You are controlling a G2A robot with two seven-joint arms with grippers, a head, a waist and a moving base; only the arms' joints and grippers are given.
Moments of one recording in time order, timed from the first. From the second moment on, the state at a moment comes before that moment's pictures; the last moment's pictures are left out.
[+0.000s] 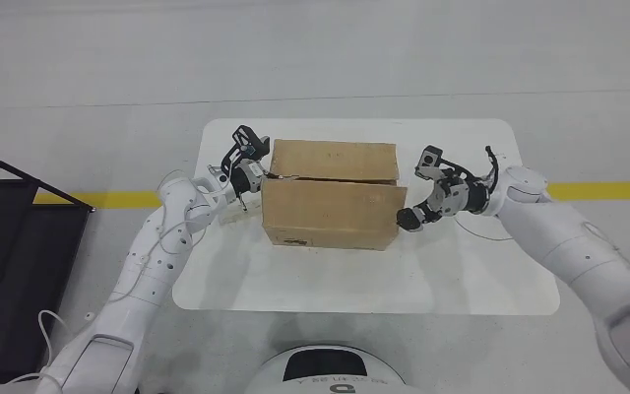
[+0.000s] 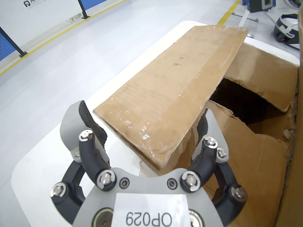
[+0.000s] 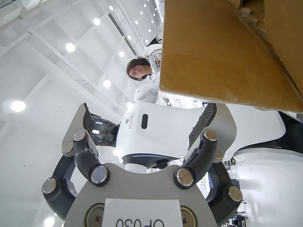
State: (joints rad) left arm 1.07 -1.19 -1.15 -1.24 1.27 -0.68 -0.01; right arm -0.74 -0.77 0.55 -1.07 1.32 0.05 1.54
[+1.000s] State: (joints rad) left arm 1.23 -1.14 -1.35 -1.34 1.29 -0.62 0.04; right arm -0.59 -1.00 0.52 -0.74 1.22 -0.18 1.52
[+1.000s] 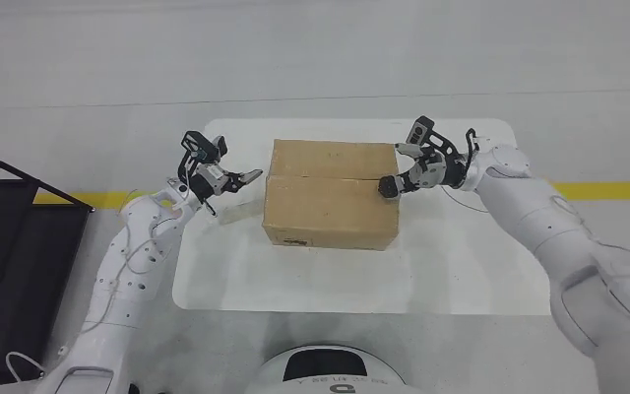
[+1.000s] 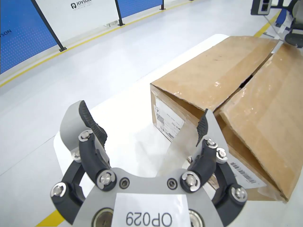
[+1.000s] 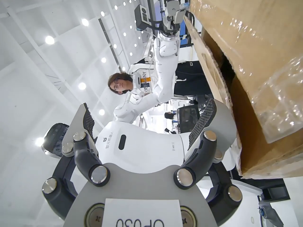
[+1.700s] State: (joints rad) left arm 1.19 -1.14 -1.27 -1.26 1.44 -0.57 0.03; right arm -0.53 -1.12 0.53 -0.52 1.11 -0.19 1.46
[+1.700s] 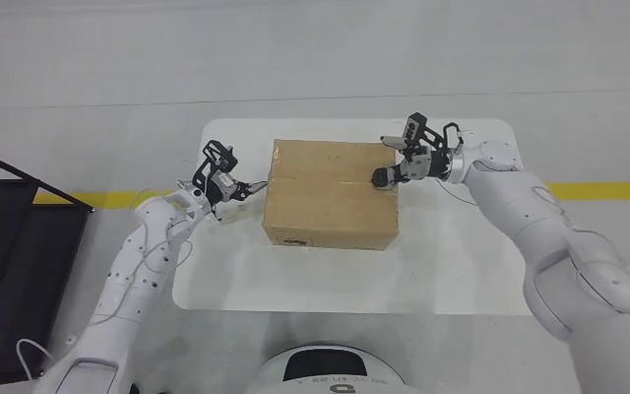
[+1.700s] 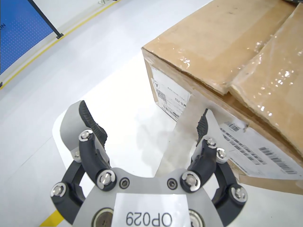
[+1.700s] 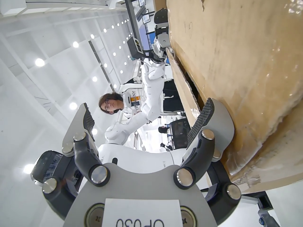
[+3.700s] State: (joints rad) left arm 1.09 -1.19 -1.11 -1.16 1.44 -0.50 0.01; right arm -0.71 -0.94 0.94 -0.73 0.97 -0.21 1.54
